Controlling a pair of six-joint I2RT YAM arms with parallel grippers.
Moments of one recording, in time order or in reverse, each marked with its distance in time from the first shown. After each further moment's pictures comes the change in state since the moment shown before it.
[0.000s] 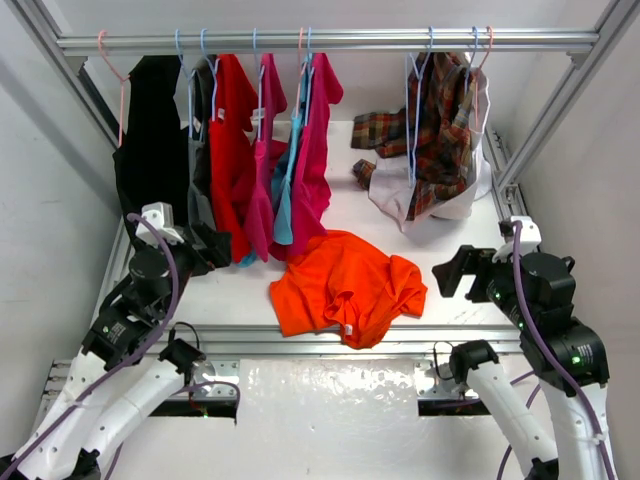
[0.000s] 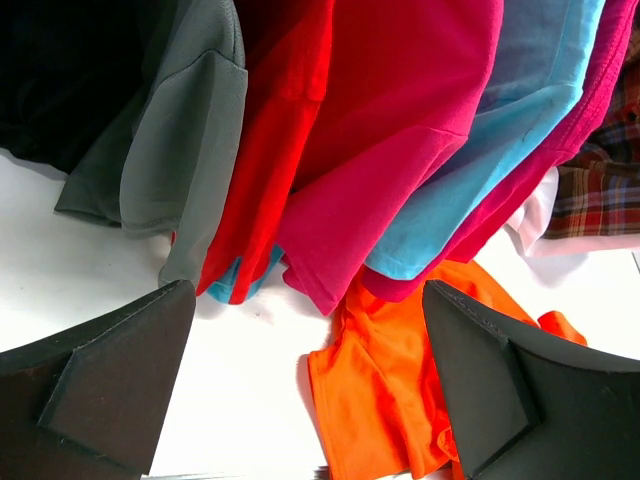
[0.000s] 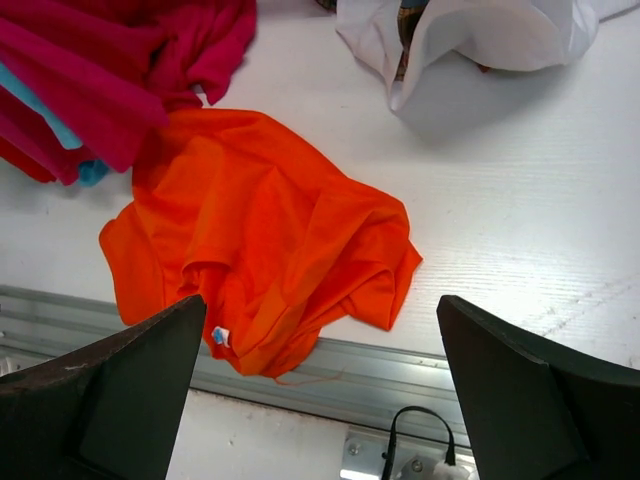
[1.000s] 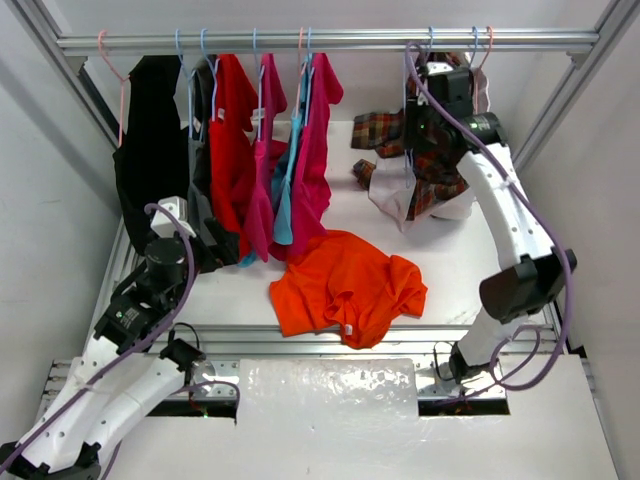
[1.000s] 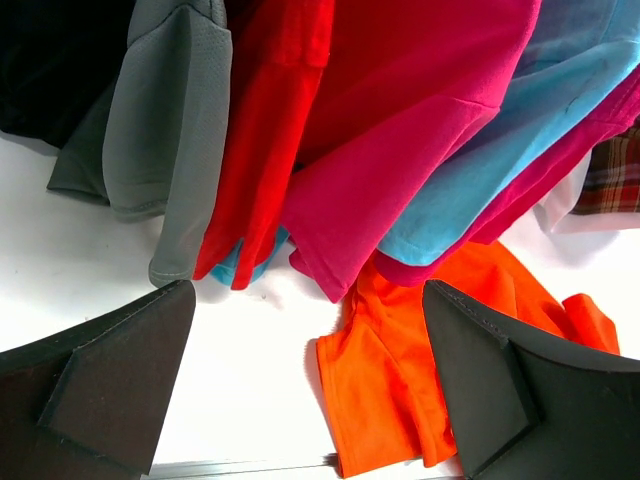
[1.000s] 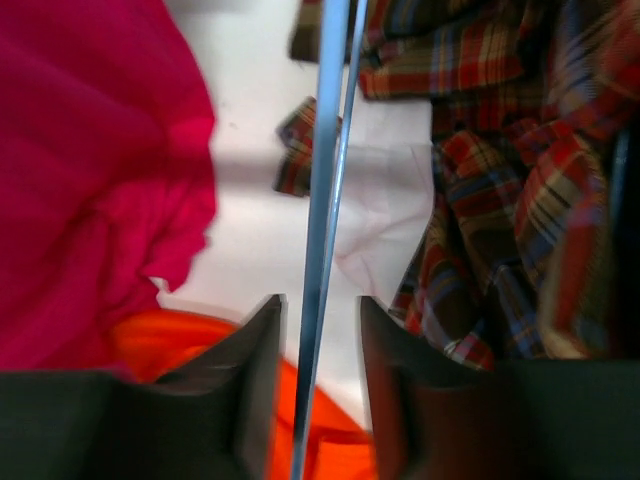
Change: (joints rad) left arm 0.014 0.084 -0.012 0.008 0.027 -0.002; right arm 0.041 1.227 0.923 0.169 0.148 -0.091
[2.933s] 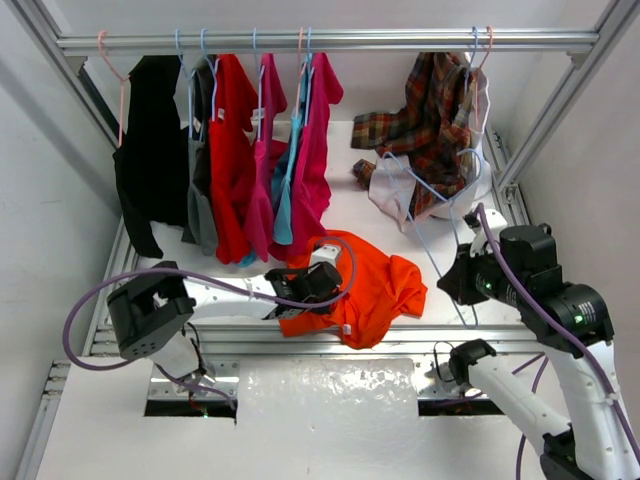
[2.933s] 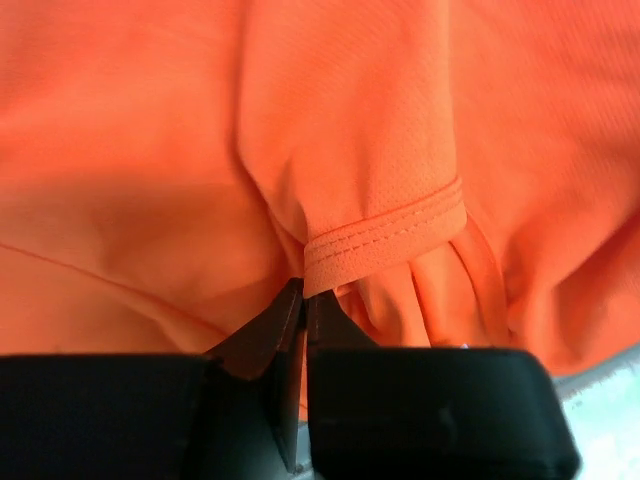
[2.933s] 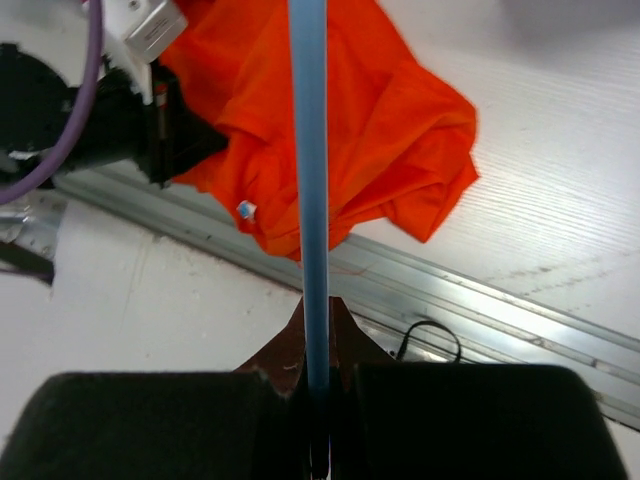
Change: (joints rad) left arm -0.589 0.999 0.003 0.437 0.087 -0.222; right arm 0.068 -1.003 -0.744 -0.404 -0.277 0.004
